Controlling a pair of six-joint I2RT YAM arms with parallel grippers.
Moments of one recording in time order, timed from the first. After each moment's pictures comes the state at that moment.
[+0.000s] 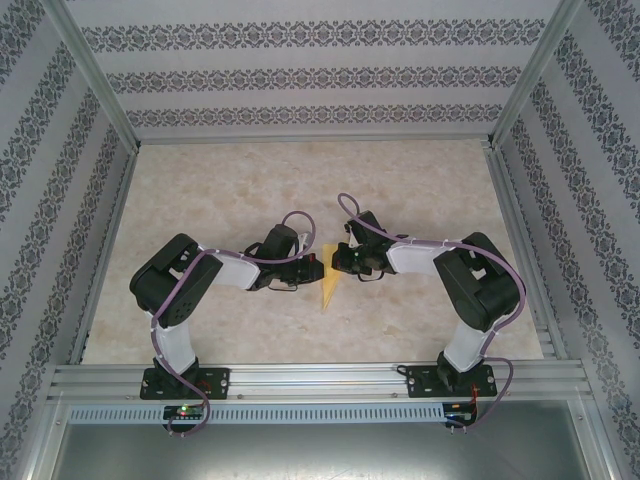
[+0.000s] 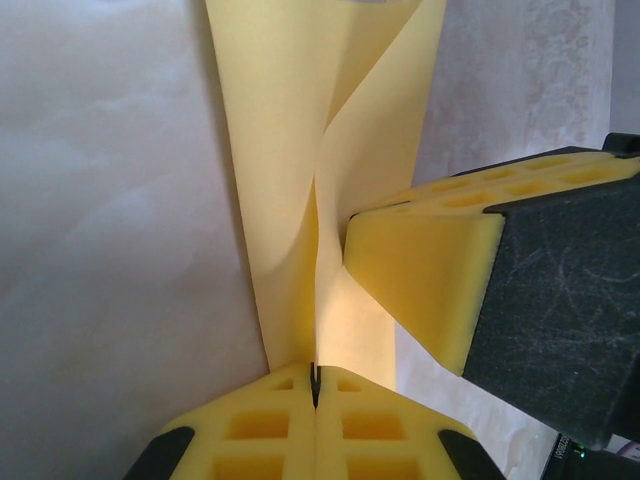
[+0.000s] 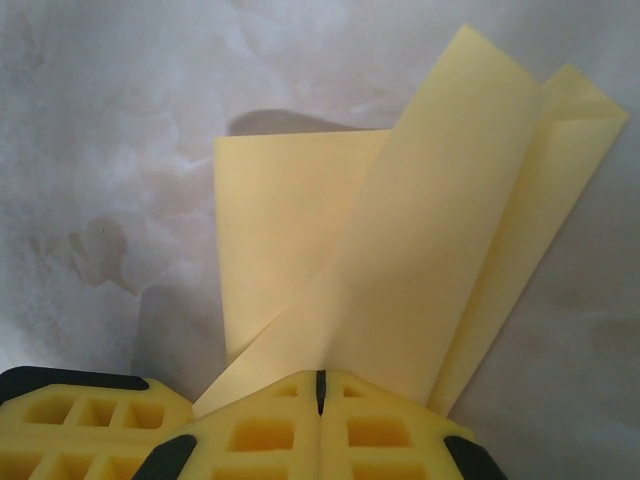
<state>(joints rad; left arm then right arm) -0.61 1.85 0.76 0.31 0.50 -0.80 0.55 1.75 0.83 -0.08 -0.31 0.73</state>
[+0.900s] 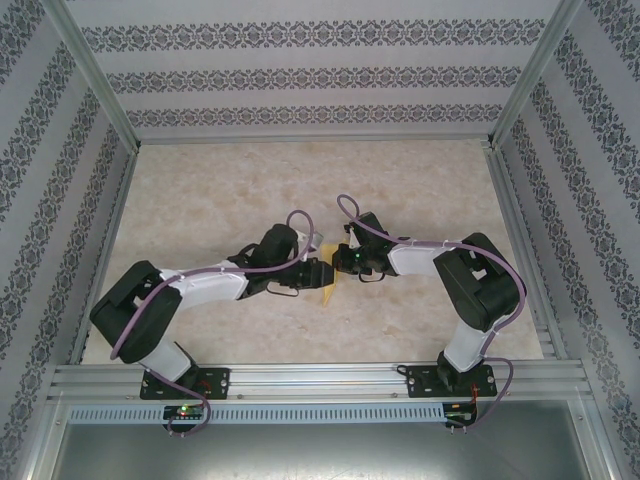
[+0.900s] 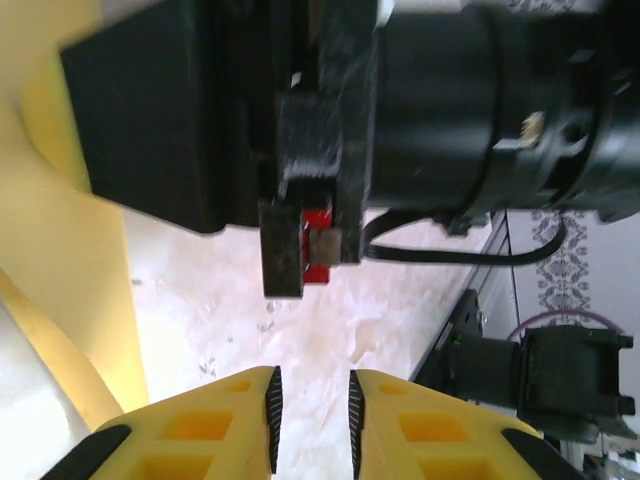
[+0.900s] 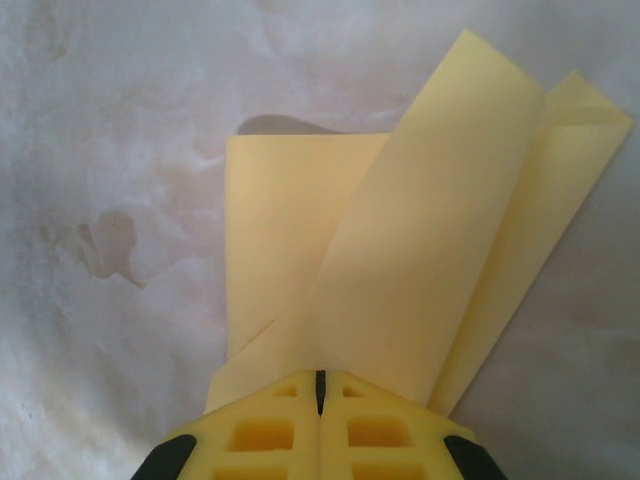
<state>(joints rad) -0.71 1.58 0.74 0.16 0.58 -0.81 0.55 1.75 0.81 -0.02 -0.33 0.68</state>
